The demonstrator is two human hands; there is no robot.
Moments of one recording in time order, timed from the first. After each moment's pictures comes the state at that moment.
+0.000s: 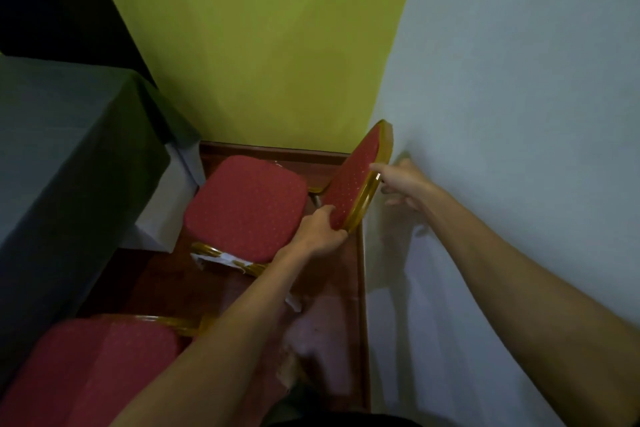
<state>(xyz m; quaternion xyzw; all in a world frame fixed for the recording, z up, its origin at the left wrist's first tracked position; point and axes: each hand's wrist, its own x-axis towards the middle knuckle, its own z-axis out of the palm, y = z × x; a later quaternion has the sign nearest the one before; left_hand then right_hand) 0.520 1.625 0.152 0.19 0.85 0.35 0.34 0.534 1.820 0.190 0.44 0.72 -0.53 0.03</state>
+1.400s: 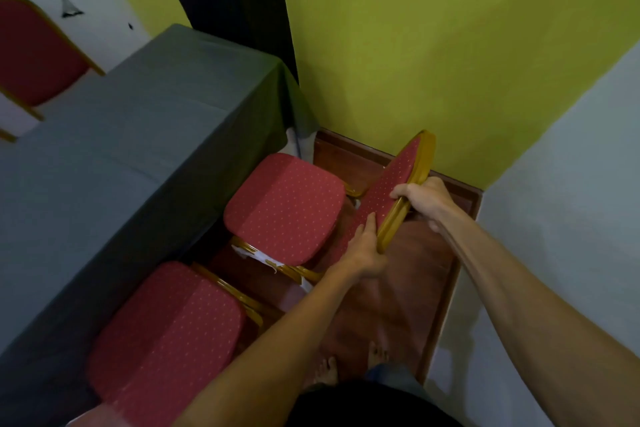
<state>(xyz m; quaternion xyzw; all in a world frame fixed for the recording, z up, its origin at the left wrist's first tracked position) 0.385 1.604 0.133 -0.03 0.84 0.38 0.38 0.319 1.751 0.147 0.30 0.75 -0.56 0.15</state>
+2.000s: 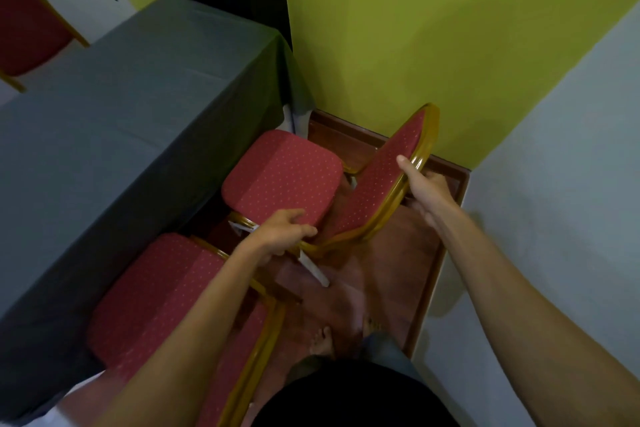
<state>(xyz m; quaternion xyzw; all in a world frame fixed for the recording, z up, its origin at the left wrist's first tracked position) 0.431 1.448 0.145 -0.14 0.80 0.46 0.37 0.391 1.723 0.132 0.34 0.68 -0.64 0.10</state>
